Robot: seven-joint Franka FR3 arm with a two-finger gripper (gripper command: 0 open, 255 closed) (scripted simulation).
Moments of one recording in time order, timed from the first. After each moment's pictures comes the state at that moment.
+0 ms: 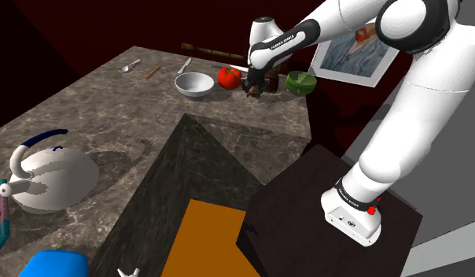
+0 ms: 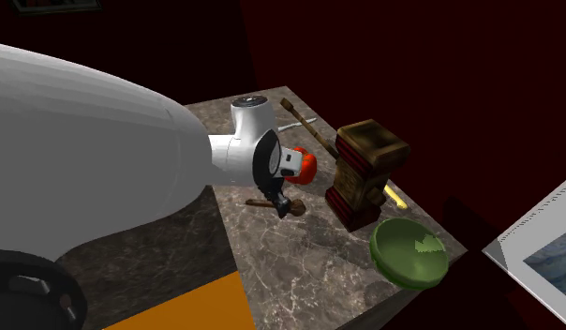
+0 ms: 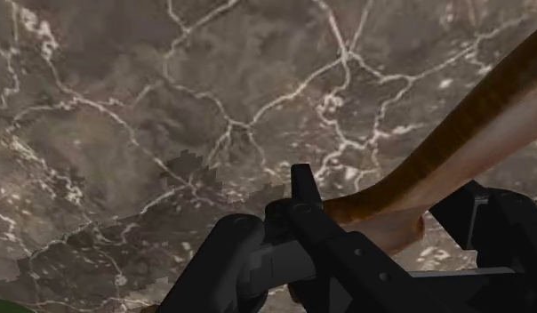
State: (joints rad) arm -0.12 0.22 0.06 -2.06 -0.19 2.33 0.79
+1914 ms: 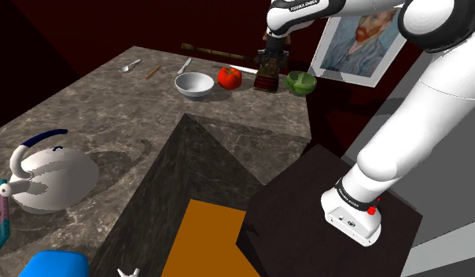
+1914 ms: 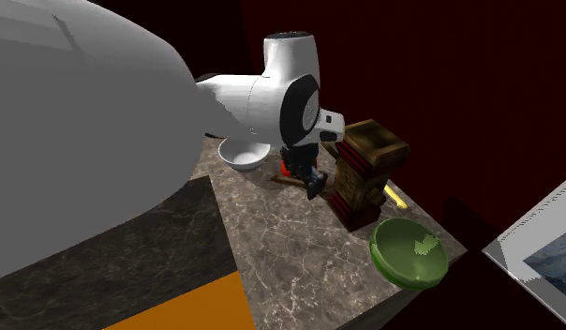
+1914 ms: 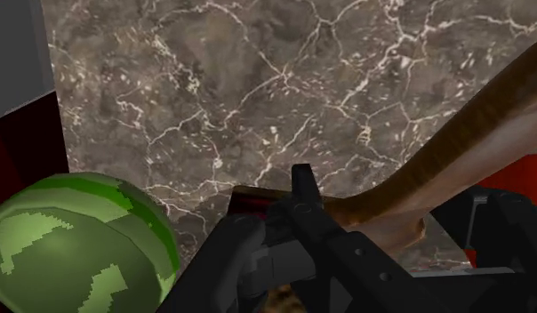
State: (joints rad) arm -0.19 0.09 0.01 -1.93 -0.14 2.08 0.60
